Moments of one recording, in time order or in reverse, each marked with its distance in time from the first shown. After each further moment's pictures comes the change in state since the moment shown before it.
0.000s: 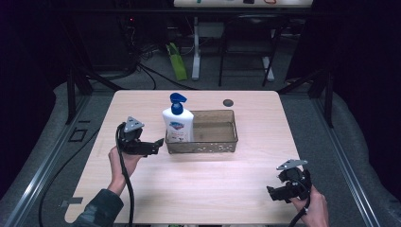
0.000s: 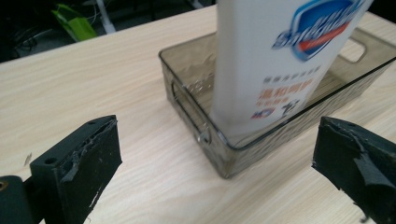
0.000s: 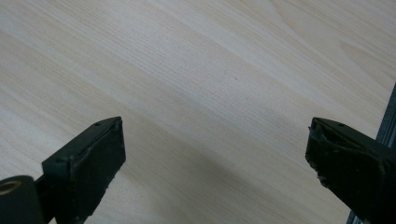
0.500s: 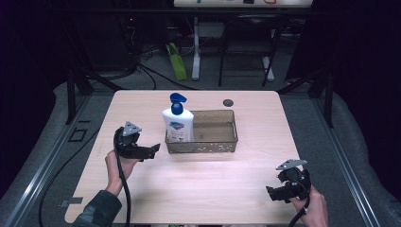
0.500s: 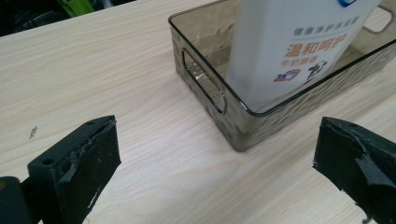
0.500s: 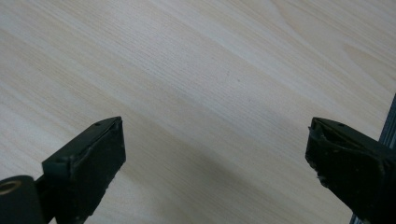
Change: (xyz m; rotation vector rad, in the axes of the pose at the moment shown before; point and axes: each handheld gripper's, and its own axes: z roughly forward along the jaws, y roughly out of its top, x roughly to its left) left arm 0.007 -0.015 0.002 0.053 0.014 0.027; right arm 0.002 0.001 0.000 -0.001 0.004 -0.006
